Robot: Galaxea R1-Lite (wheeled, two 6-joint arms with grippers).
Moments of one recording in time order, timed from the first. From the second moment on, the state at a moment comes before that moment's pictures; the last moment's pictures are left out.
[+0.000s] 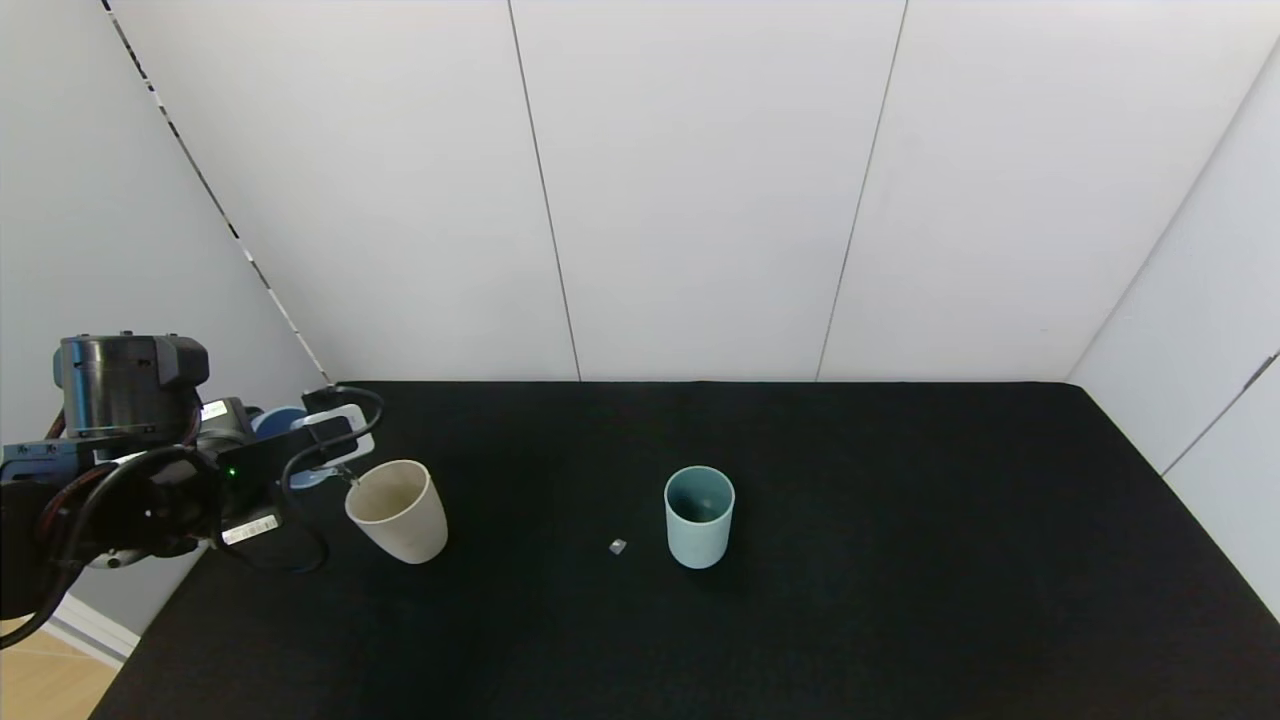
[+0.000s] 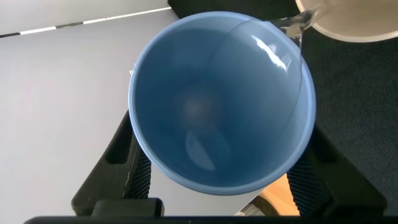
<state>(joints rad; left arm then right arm) 0.06 1.67 -0.75 -0.42 0.31 1.27 0.00 0.00 0.00 0.00 0.02 -0.01</state>
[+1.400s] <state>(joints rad) 0.05 1.65 -0.80 -0.45 0.18 0.85 0.00 0.00 0.00 0.00 0.02 -0.01</state>
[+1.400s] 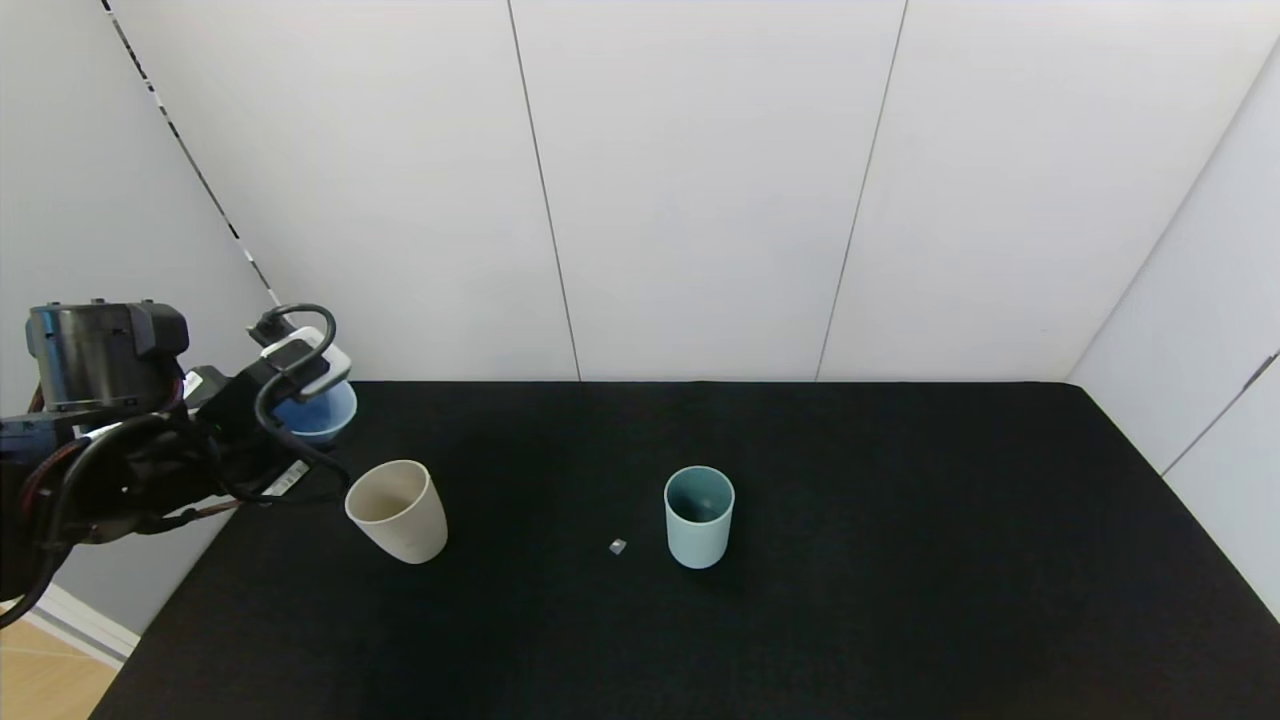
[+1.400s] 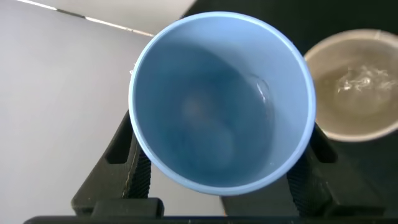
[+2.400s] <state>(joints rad) -0.49 1.67 -1.09 -0.19 0.31 0.41 0.00 0.00 0.00 0.00 0.02 -0.01</state>
